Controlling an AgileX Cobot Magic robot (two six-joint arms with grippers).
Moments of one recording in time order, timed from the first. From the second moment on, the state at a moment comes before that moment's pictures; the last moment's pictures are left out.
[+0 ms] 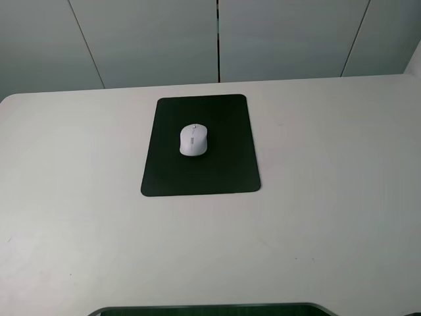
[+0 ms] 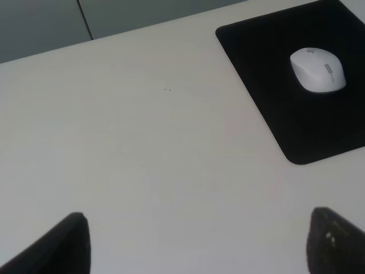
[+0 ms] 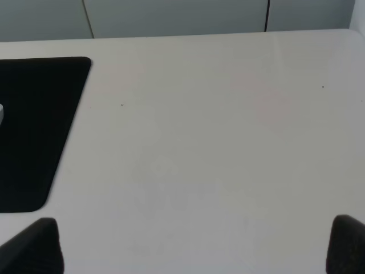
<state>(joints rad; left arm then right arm) -0.21 0.00 -0.51 0.03 1.08 0.05 0.05 0.00 -0.50 0.01 1.10 0.04</state>
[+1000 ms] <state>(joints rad) -0.21 0.00 -0.51 0.02 1.08 0.05 0.05 0.00 -0.50 0.01 1.10 0.04</state>
